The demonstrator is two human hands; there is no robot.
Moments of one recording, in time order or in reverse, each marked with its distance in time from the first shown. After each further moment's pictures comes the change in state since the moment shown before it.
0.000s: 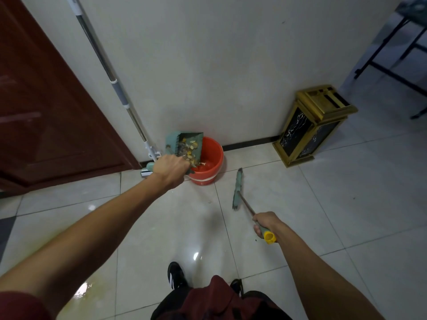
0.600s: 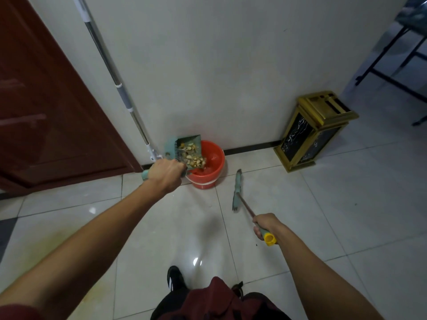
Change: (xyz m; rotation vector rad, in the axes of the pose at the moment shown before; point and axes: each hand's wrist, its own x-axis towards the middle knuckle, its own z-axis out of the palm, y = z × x) left_hand -0.014 -0.006 0.007 -0.096 0.046 -0.139; right_hand -0.015 -0.009 0.000 0.000 -0.014 -0.024
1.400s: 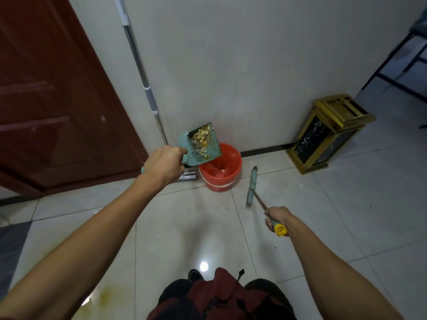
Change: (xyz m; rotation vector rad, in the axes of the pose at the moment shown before) left_hand -0.034 -0.142 0.001 -0.280 0.199 -0.072; right_hand -0.015 -0.029 0.105 0.060 0.095 -0.030
